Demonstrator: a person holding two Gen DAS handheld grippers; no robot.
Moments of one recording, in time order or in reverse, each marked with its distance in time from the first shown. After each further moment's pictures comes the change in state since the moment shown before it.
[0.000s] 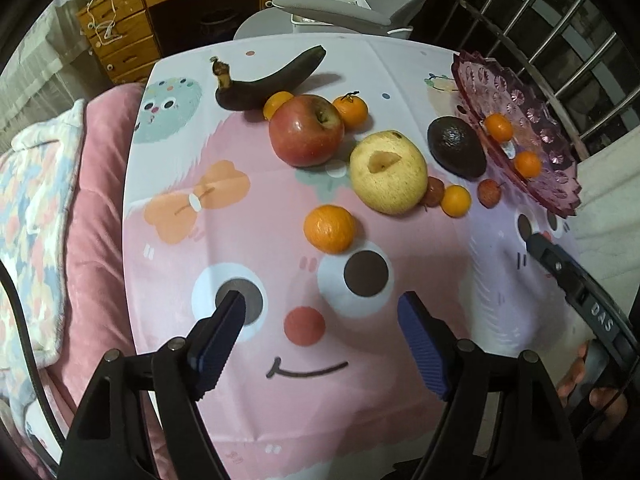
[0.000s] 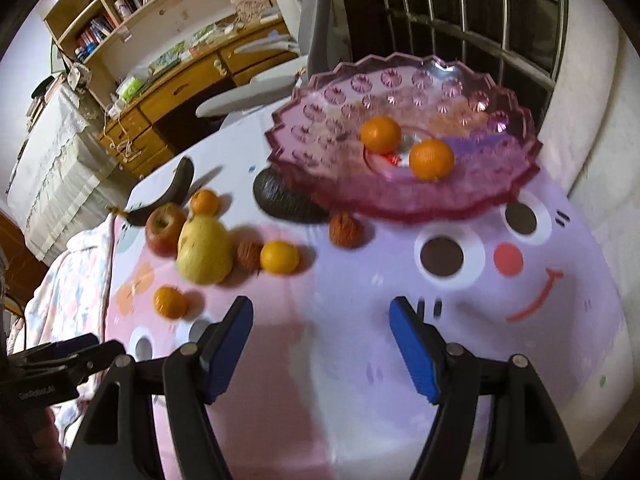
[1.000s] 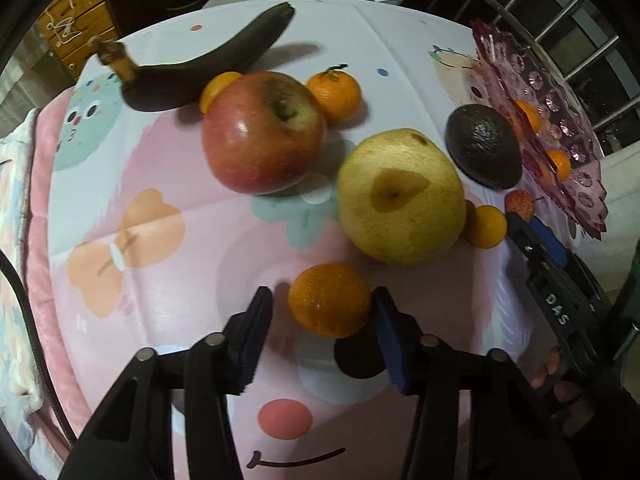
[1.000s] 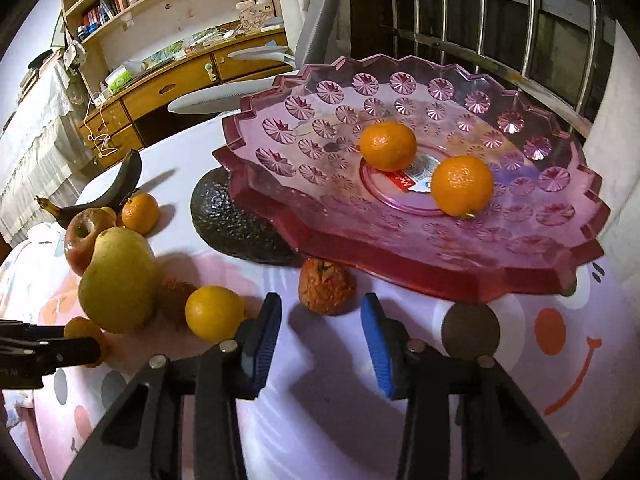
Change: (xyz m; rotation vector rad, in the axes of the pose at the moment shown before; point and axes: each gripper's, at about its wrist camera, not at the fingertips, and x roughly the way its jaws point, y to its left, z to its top) left arm 0.094 0.000 0.051 0.051 0.078 -0.078; right arm 0.086 -0.001 0.012 -0.113 -0.105 -0.112
